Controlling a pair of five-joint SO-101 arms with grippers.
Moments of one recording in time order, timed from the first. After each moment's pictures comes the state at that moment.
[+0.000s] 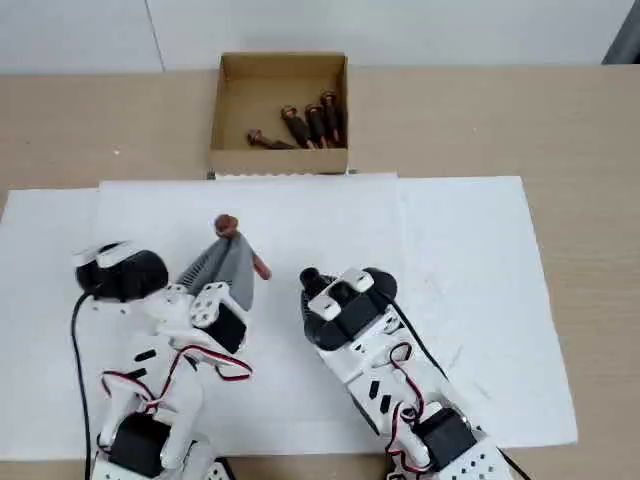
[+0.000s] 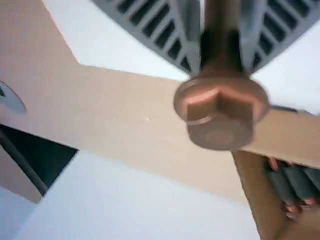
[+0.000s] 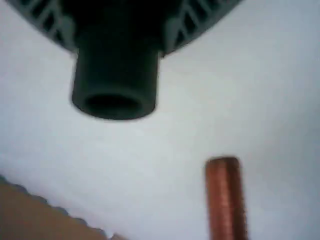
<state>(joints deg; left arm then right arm) 15.7 -102.8 83.7 39.9 36.6 -38.3 -103.6 95.4 34.5 4.2</state>
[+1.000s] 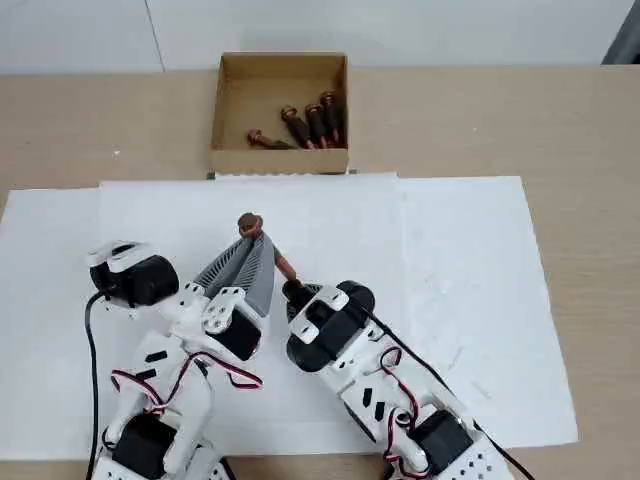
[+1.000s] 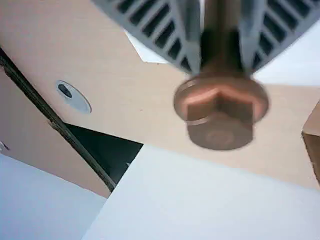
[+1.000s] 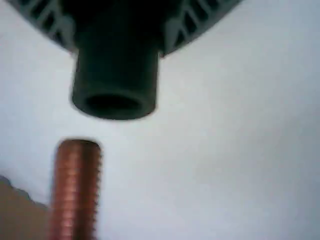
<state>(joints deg) 21.1 -102.8 84.0 34.6 37.4 -42.3 -103.6 95.5 34.3 9.4</state>
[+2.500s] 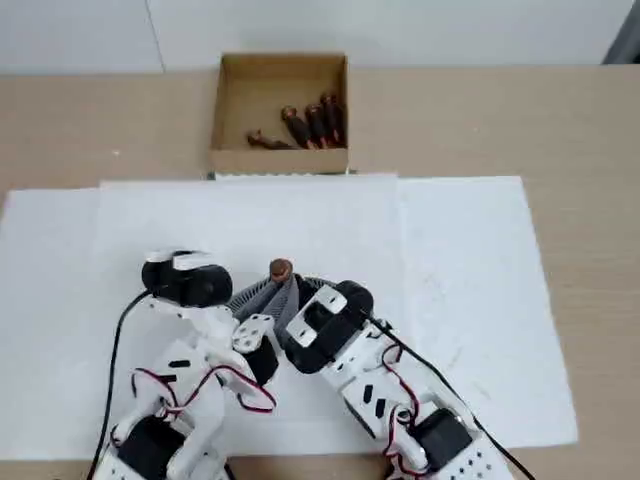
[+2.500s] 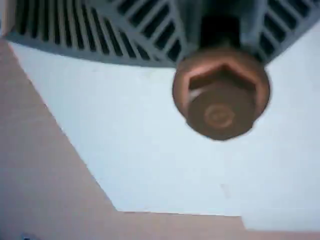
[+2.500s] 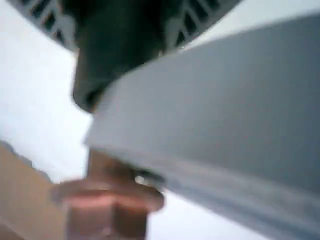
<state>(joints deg) 29.8 -103.7 86.5 50.0 33.5 -41.1 -103.1 95.5 30.6 12.7</state>
